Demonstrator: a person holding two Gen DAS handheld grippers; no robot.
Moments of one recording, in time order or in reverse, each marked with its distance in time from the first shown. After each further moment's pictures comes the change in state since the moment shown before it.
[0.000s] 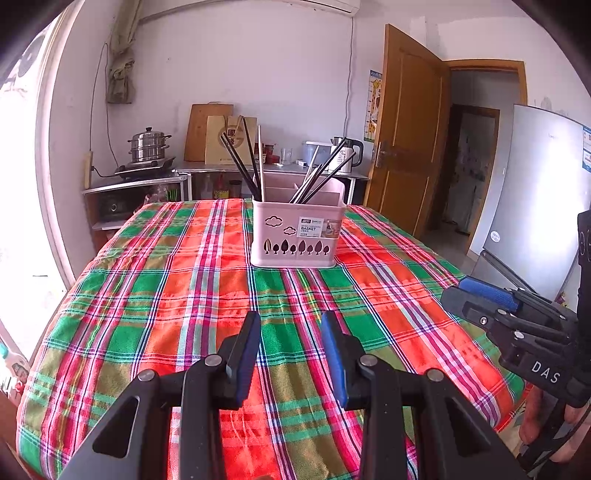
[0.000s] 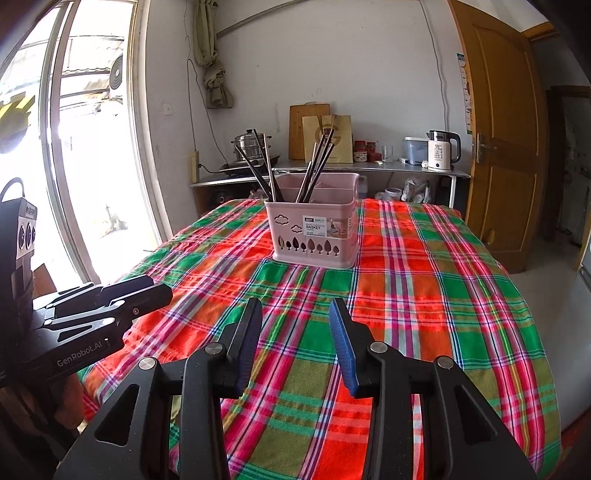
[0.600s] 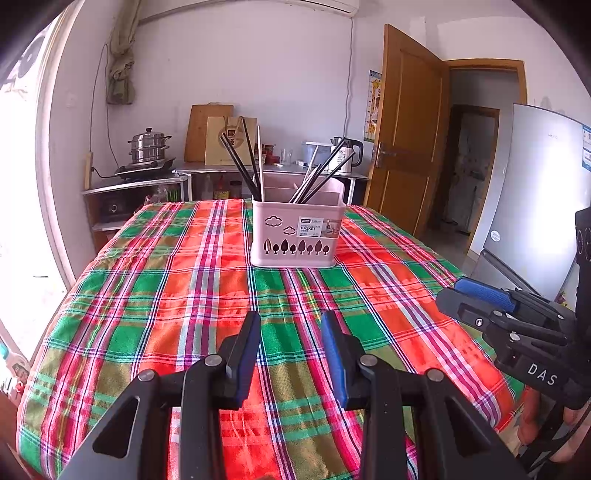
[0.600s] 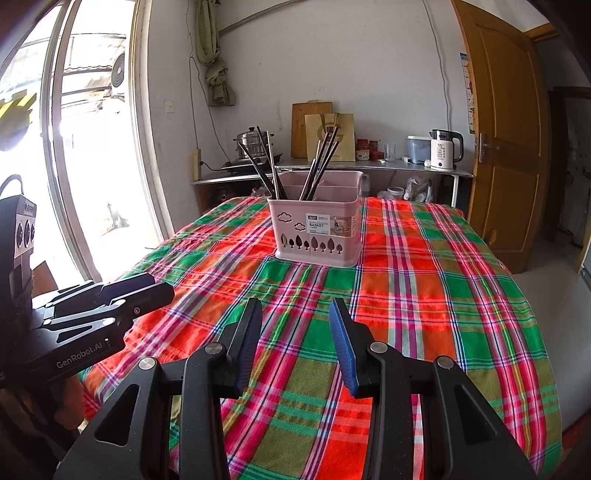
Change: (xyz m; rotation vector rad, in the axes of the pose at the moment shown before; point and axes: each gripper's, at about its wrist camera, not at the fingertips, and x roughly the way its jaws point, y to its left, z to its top) left arm -0.001 -0.001 -0.001 0.002 0.000 0.000; right arm 0.002 0.003 -0.002 -0.007 0.009 0.005
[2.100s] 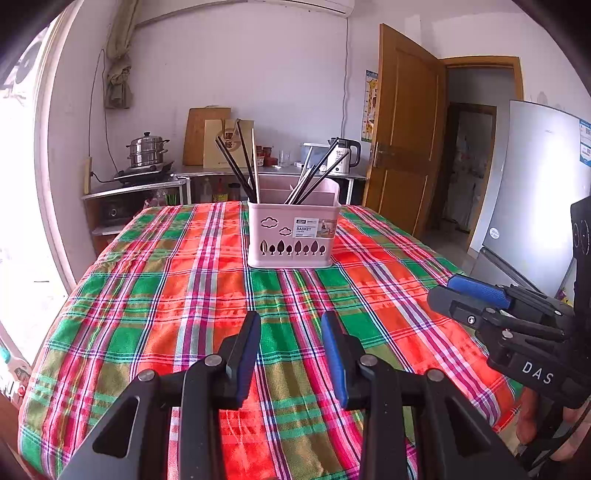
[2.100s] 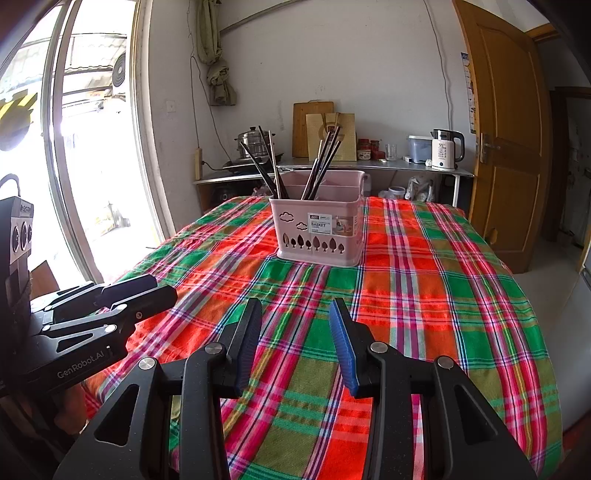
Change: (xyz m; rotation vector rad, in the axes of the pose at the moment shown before) left arm -0.005 -0.006 -0.001 0.017 -0.006 0.003; right arm -0.001 0.001 0.000 -0.002 0.001 0.004
